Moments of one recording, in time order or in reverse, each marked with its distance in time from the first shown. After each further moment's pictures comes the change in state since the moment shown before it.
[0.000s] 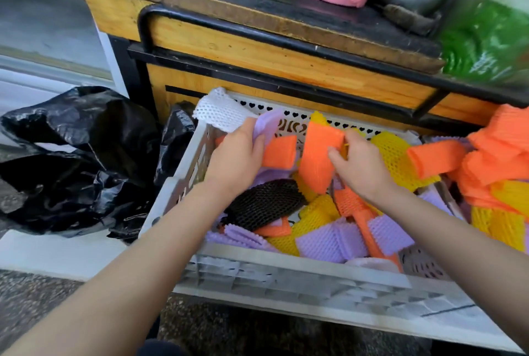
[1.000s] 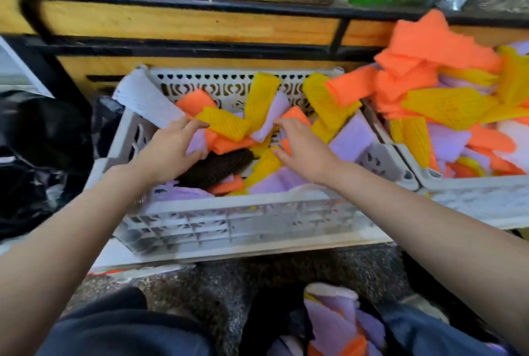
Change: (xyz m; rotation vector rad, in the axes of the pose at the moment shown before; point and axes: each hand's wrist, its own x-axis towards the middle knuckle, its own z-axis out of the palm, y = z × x) left_hand -0.022 -0.015 0.005 0.376 -0.454 0.277; right_hand -0.079 0.031 -0.012 0.075 -0.216 -0.110
